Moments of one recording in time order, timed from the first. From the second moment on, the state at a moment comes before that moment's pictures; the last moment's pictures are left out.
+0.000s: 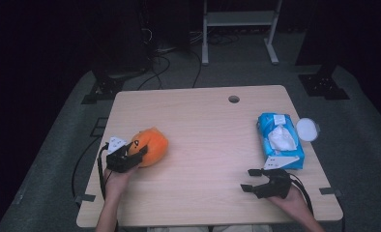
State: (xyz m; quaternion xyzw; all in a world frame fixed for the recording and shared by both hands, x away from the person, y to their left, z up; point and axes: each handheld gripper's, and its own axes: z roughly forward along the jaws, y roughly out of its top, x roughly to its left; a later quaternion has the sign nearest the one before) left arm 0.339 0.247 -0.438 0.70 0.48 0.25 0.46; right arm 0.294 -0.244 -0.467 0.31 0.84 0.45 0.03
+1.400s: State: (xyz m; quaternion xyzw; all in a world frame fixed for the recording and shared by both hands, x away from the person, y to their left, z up) left arm 0.312 0.171 -0.405 0.71 0.38 0.19 0.57; right arm 0.296 -0.249 -0.465 0.32 0.84 0.45 0.05
